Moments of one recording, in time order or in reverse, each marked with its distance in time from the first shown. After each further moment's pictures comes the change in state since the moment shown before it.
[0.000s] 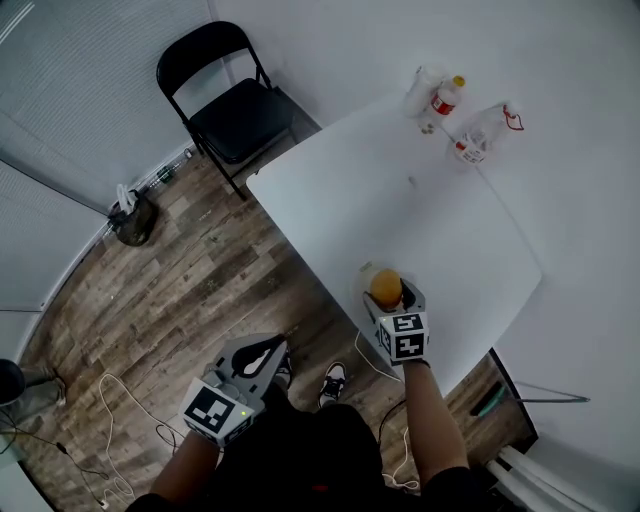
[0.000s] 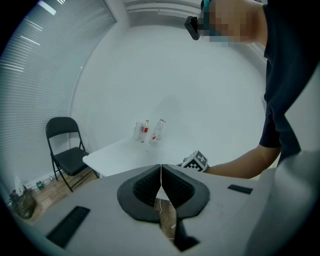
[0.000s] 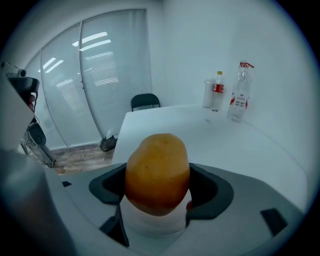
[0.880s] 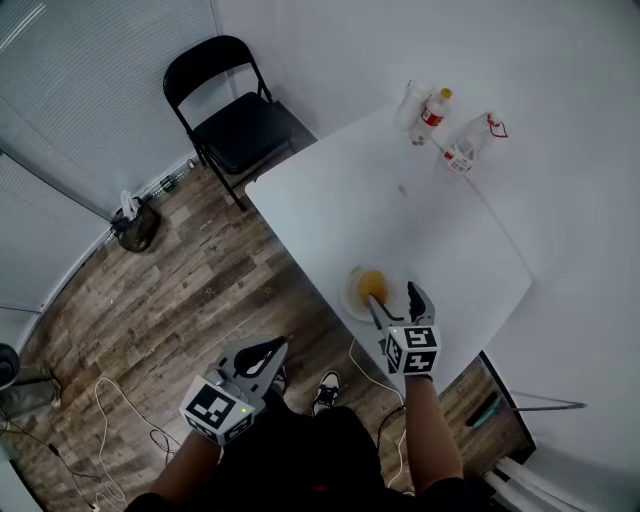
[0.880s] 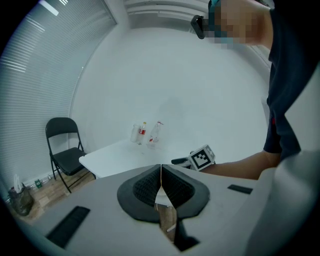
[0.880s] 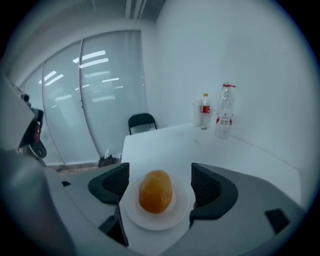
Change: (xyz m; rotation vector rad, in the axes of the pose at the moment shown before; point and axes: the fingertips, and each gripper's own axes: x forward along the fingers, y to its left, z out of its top) left arm -0.006 -0.034 0.005 -0.019 -0.022 -0.001; right arm -0.074 -0.010 0.045 0.064 -0.199 -0.028
